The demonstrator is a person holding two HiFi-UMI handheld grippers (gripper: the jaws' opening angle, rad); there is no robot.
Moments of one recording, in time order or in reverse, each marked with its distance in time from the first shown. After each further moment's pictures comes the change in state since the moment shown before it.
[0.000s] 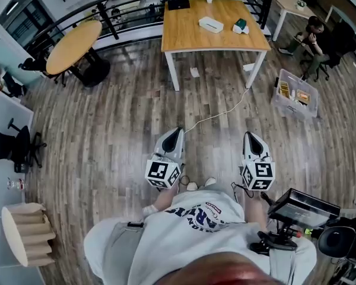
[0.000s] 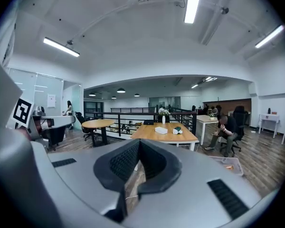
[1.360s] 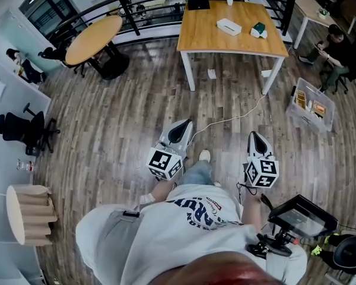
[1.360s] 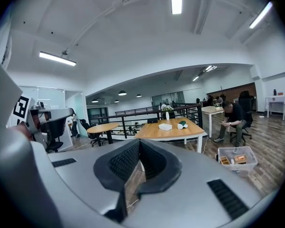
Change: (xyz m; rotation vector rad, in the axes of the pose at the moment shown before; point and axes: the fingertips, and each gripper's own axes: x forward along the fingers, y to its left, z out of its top) left arm 0.056 -0.032 0.003 0.115 0.007 -0.042; right arm 0.047 -0.058 -0.040 0.120 0.000 0.093
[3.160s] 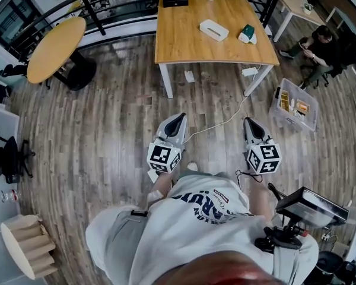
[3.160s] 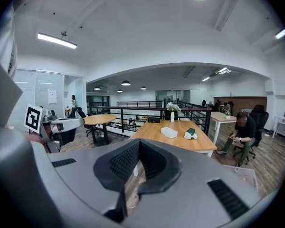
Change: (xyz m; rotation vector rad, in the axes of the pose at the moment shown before) left arm 0.203 0.231 -0.033 -0.098 0.010 -0.048; right arm 0.271 -0.004 0.111 -0.146 0.108 0.010
